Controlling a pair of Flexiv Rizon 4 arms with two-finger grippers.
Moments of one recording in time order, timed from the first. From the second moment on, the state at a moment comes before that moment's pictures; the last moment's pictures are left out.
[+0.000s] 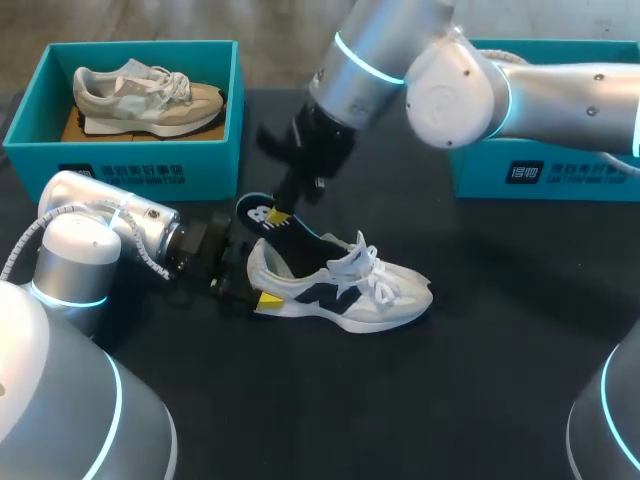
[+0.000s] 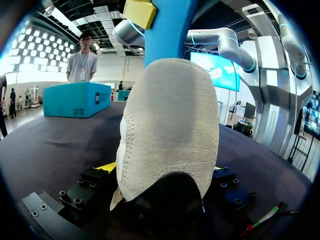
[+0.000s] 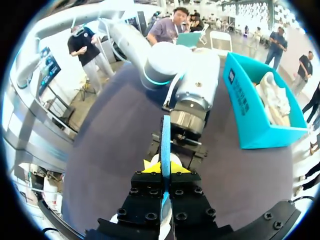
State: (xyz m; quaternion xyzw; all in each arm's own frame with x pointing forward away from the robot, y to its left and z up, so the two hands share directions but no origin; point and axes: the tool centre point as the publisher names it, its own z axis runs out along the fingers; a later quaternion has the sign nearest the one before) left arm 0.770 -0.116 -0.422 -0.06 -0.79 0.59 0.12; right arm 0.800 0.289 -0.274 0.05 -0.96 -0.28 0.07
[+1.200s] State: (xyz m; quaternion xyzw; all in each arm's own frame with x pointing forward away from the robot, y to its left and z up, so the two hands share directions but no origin) left arm 0.770 -0.116 -0.422 -0.06 -0.79 0.59 0.12; right arm 0.816 0.275 -0.109 0.01 -0.90 -0.42 -0.15
